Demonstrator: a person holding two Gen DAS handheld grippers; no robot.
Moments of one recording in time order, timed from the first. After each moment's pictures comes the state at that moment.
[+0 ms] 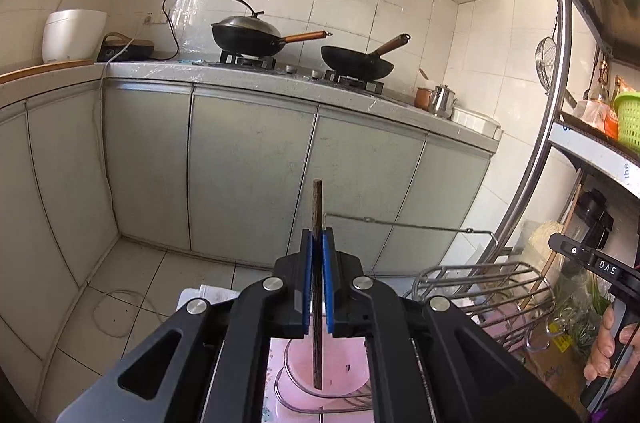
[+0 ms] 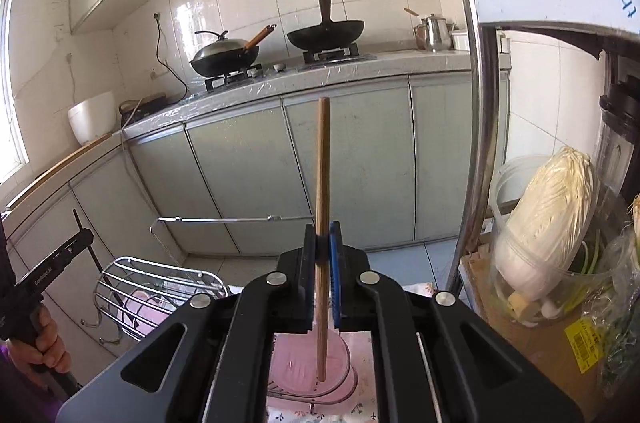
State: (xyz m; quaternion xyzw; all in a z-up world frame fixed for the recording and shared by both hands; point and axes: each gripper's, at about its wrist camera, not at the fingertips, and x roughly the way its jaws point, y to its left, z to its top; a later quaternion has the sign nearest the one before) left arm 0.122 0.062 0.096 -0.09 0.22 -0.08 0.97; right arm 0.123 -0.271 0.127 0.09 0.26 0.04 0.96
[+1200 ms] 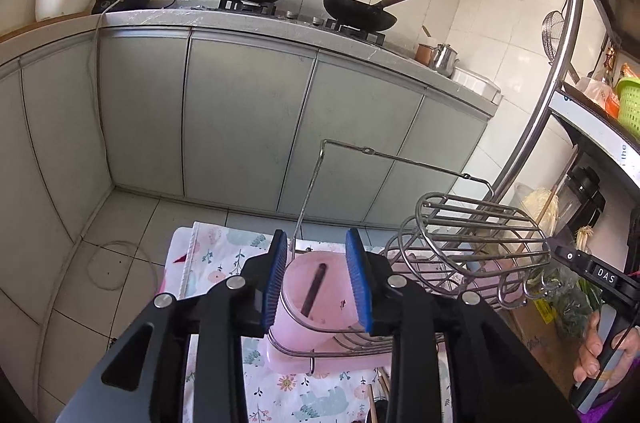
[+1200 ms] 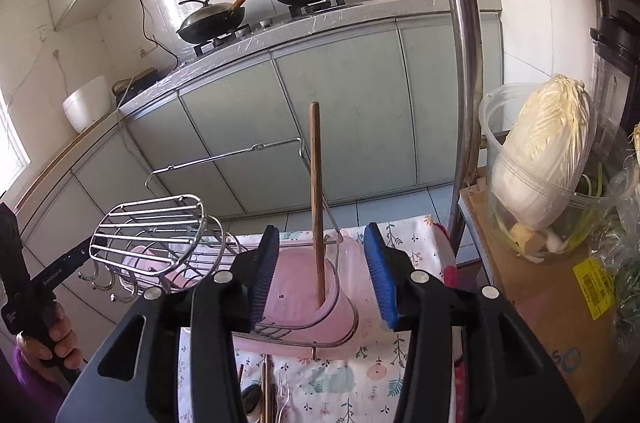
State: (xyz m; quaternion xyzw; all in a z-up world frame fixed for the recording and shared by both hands) left arm 0.110 0.068 0.076 -0.10 0.30 -0.10 0.94; right arm 0.097 -0.286 0.101 0.13 0.33 0.06 0.93
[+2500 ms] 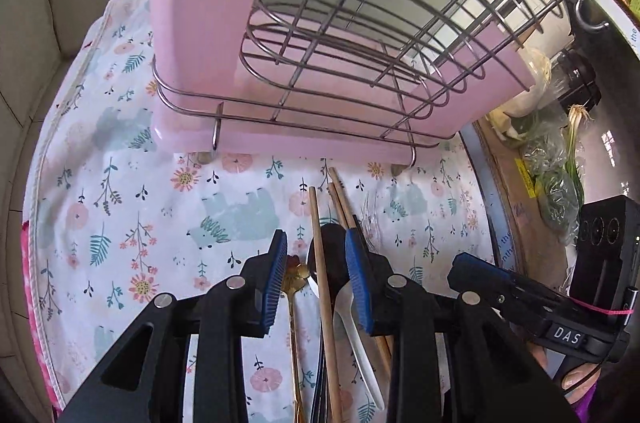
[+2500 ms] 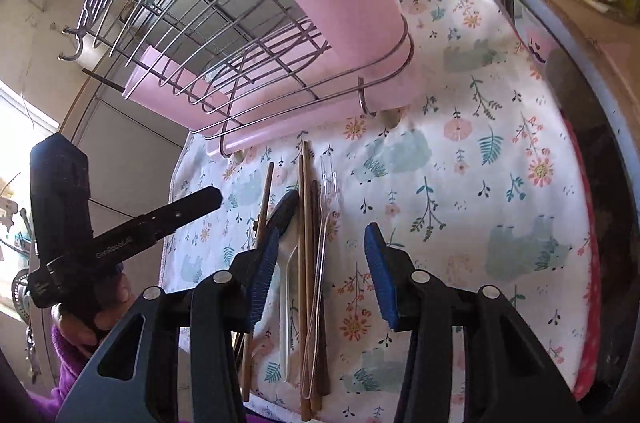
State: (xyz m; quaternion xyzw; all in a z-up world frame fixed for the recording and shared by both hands) left arm 0.067 -0.002 -0.068 -0.11 0.54 -0.19 0.81; right arm 0.021 -0.244 -0.051 0.24 0.53 0.15 0.80
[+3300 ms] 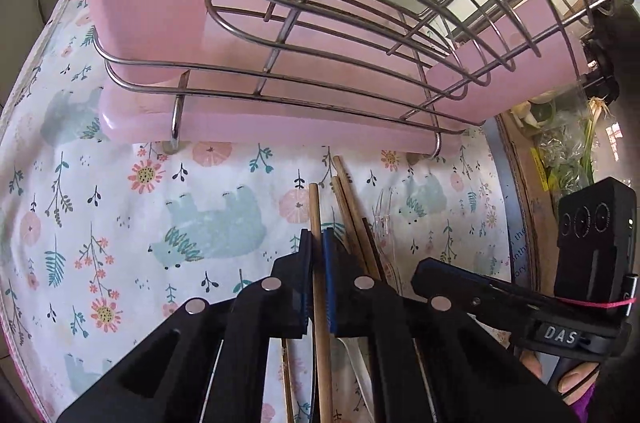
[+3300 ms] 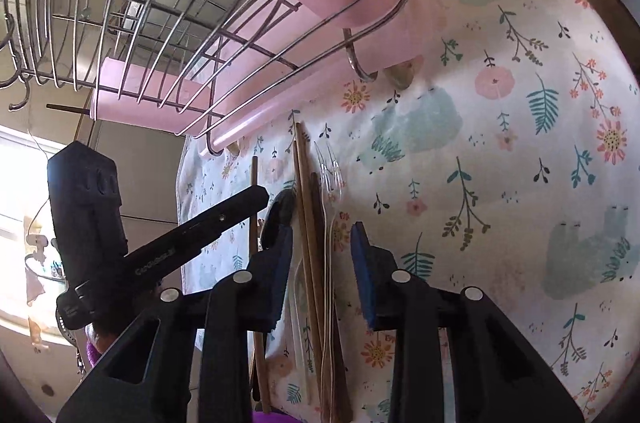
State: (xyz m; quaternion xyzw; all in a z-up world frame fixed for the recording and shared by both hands) left arm 0.094 -0.021 -0.104 -0.11 0.58 -0.20 0.79; right arm 0.062 -0.236 -0.100 0.31 0.58 0.16 0.73
